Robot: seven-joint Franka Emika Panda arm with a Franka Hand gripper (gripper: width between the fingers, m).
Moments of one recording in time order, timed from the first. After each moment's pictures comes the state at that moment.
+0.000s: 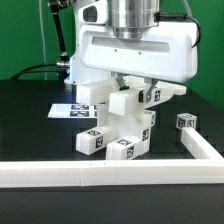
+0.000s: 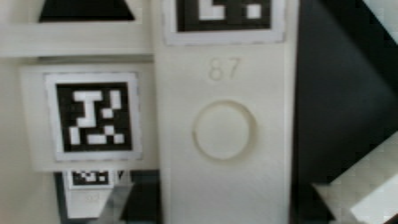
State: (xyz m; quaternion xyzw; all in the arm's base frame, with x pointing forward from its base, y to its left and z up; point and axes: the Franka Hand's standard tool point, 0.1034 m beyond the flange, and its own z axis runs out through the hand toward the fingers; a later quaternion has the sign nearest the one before) arm 0.567 0.034 0.096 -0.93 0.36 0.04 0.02
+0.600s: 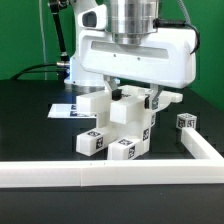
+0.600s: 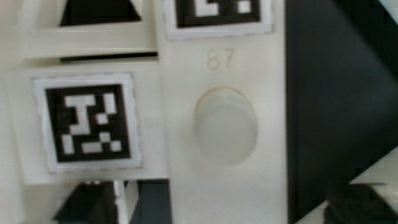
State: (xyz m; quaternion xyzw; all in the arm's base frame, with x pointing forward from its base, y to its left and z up) arm 0.566 0.033 0.091 -0.93 0.36 0.04 0.01
